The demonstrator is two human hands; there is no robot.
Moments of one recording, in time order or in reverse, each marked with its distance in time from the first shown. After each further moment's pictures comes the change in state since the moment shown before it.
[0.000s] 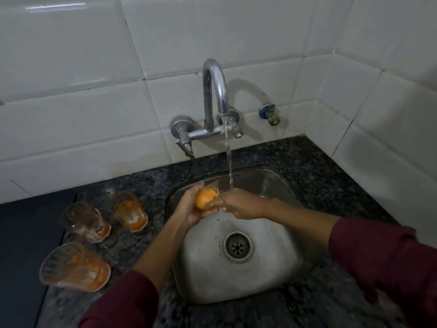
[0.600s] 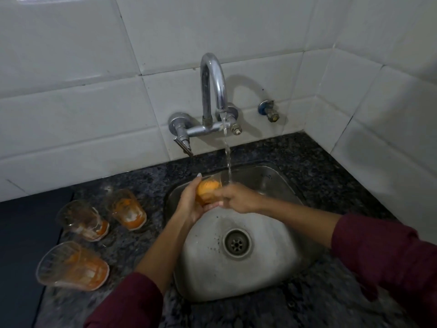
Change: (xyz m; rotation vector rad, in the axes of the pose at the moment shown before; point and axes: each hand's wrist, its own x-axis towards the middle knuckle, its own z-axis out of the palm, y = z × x) left_hand 0.004 -0.006 0.006 -0.057 -0.059 0.084; right_hand 0.005 -0.003 -0.001 0.482 0.061 0.132
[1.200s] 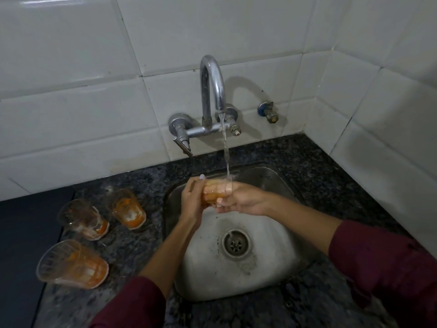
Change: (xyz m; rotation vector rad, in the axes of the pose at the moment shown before) left_hand -0.004 -0.015 0.002 0.127 0.047 0.382; right_hand -0.010 0.001 -0.002 0.817 -0.134 0.201
